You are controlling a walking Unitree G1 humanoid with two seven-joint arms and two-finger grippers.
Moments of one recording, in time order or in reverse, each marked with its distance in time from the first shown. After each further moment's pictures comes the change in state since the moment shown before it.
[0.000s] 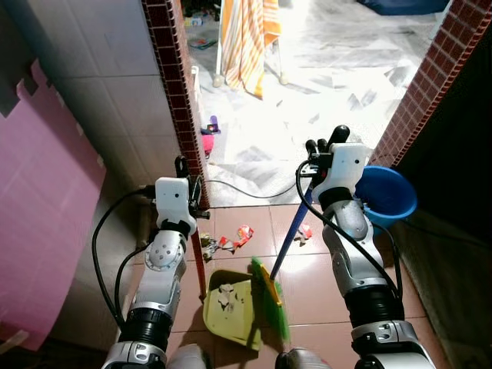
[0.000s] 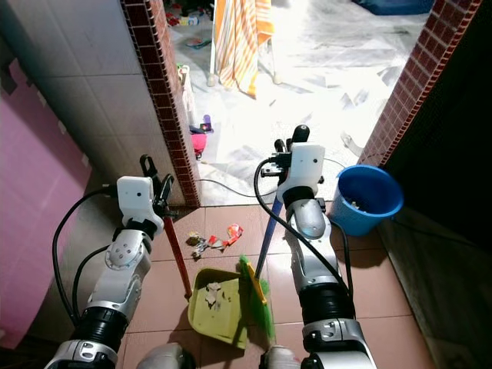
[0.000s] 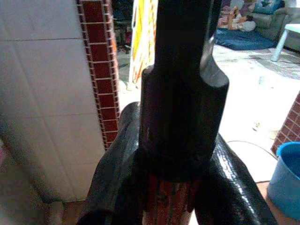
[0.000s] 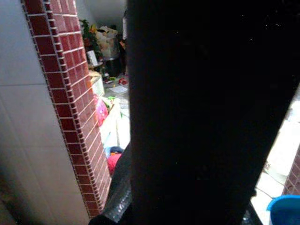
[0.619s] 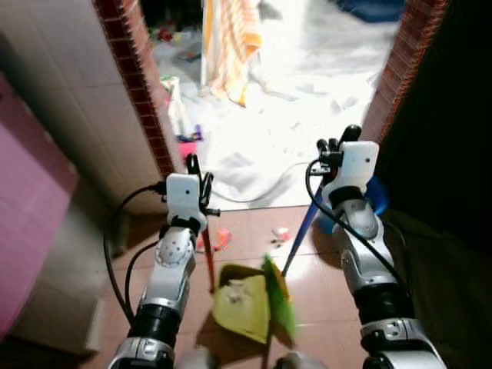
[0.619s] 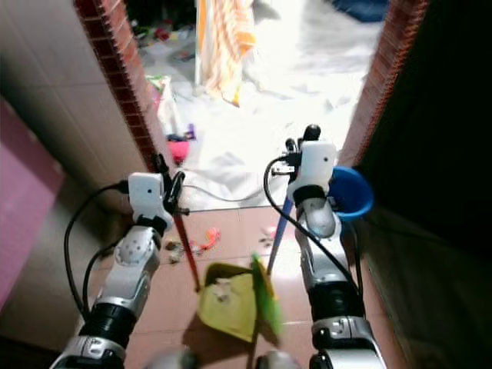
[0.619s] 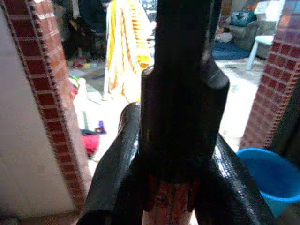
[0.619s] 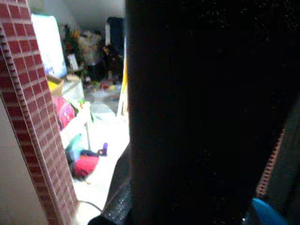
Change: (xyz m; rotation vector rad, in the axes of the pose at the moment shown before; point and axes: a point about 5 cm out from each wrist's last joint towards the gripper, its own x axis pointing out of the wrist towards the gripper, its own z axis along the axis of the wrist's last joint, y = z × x) left arm 0.007 -0.011 0.007 -0.019 -0.019 -0.026; right arm 0.002 -0.009 0.001 -0.038 -0.002 -0.015
